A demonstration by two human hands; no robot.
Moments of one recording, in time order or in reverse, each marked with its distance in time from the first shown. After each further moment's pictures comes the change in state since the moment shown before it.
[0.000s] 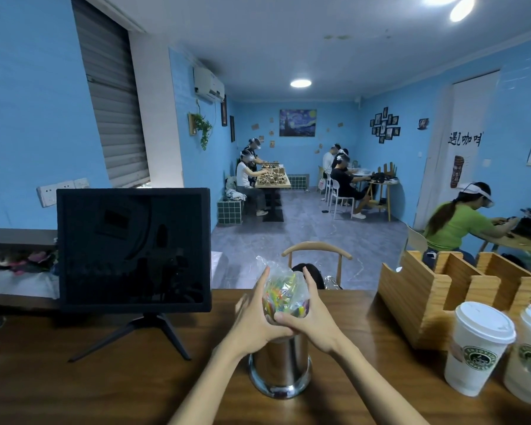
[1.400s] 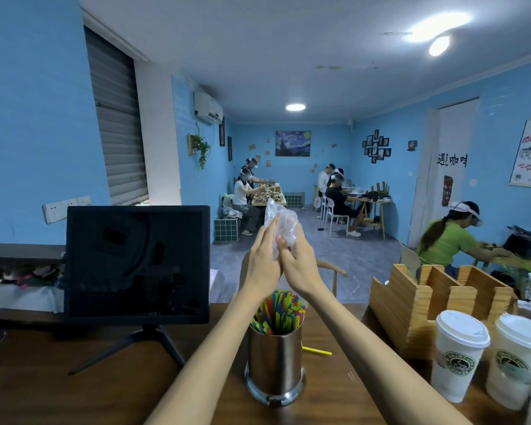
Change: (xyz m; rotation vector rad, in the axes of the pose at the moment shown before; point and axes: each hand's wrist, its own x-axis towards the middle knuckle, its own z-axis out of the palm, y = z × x) left_hand 0.047 0.107 -0.042 0.113 0.430 0.352; right_hand 0.054 -0.120 -0.005 -0.156 0.353 -0.454
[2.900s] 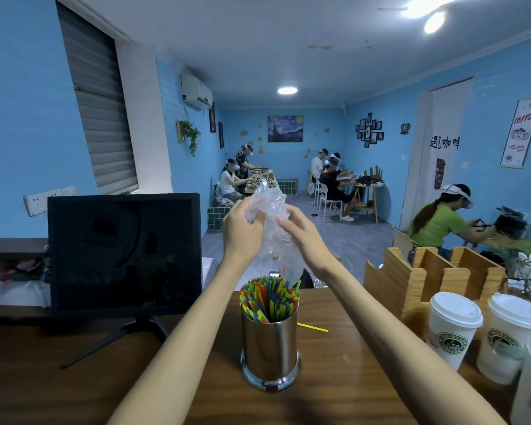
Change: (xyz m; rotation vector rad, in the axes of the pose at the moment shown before) left_hand 0.036 0.000 -0.016 -0.196 0.213 -0.124; right_hand 0.010 -0.014 -0.038 0.270 -0.204 0.226
